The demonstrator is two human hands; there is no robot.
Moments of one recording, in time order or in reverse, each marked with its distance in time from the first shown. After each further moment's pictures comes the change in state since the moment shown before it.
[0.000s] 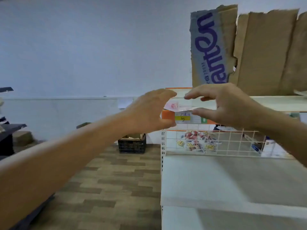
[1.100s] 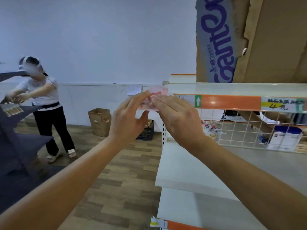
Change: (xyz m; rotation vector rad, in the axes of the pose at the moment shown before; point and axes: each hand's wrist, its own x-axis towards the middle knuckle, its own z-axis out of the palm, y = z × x) left_hand -0.046 -0.008 0.092 -0.055 0.683 -0.084; right_hand -0.008 0.013 0.126 -0.173 0.620 -0.359
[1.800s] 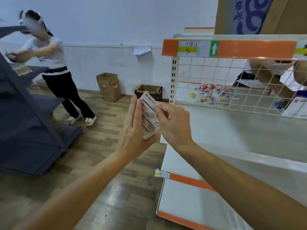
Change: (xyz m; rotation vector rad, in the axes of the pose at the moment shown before) left_hand -0.163 0.018 0.023 0.027 -0.209 -0.186; right_hand -0.086 -0.082 0.008 0.618 -0.251 0.813
